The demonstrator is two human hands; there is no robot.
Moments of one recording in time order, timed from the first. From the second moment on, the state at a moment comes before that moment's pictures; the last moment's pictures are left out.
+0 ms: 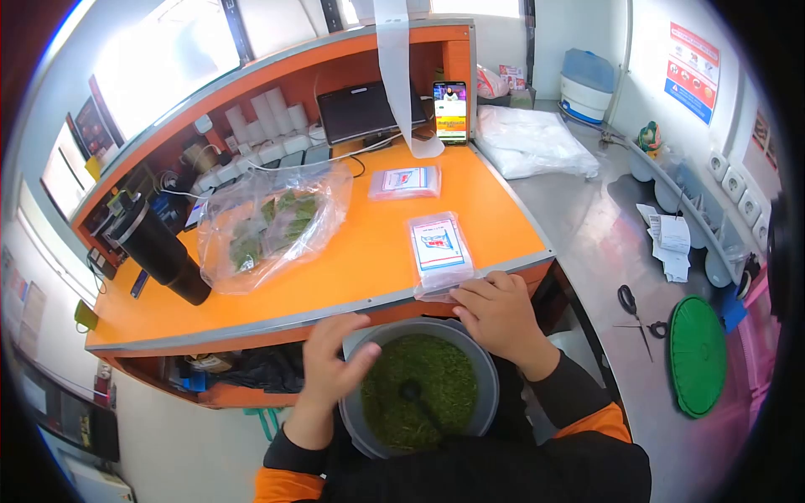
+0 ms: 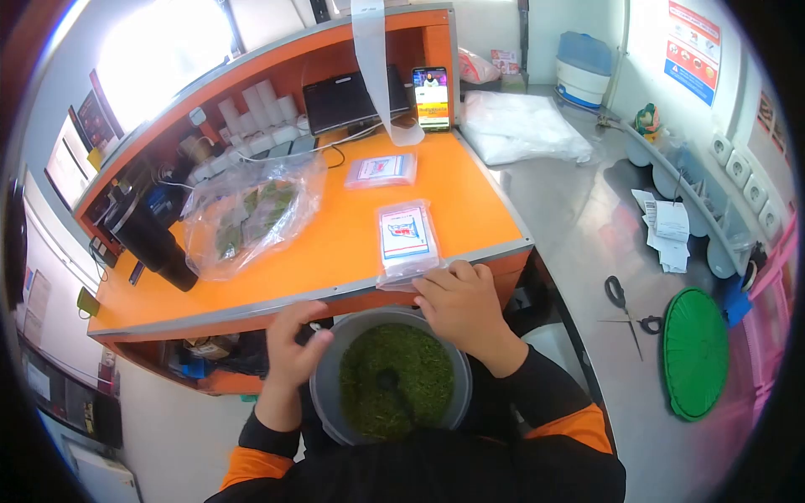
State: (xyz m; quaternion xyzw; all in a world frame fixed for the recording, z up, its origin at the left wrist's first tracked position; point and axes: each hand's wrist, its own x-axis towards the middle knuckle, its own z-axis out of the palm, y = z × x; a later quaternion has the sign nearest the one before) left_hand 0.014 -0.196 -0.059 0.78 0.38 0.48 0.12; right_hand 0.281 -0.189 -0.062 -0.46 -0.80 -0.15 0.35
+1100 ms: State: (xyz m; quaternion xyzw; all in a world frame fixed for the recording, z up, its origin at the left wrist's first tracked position) left_hand 0.036 -0.241 -0.124 0.79 0.35 0.40 0.31; right_hand 0.268 -0.134 -0.075 -0.60 -0.73 -0.22 0.25
